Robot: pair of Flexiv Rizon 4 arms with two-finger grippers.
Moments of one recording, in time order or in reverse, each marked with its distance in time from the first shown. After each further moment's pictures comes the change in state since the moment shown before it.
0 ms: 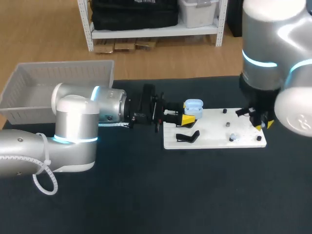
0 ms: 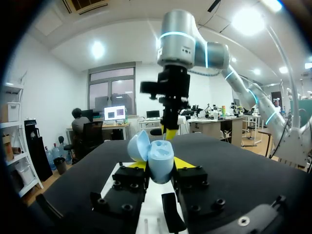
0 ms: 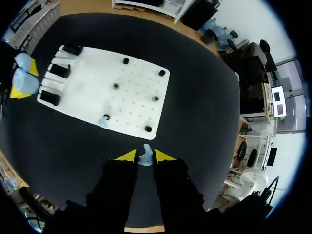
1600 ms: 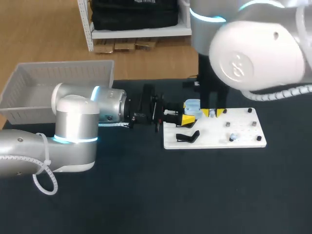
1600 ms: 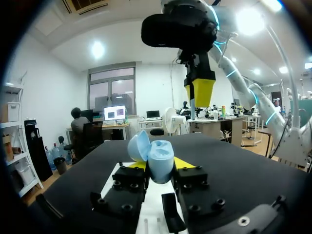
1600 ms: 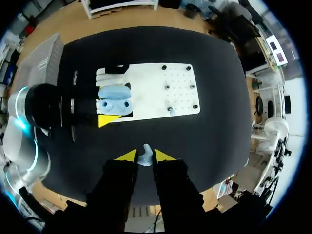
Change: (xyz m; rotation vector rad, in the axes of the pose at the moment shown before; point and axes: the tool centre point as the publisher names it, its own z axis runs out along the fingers) left arm 0.000 0.000 0.000 0.000 0.000 0.000; right arm -0.027 0.125 -0.097 -0.143 0.104 0.381
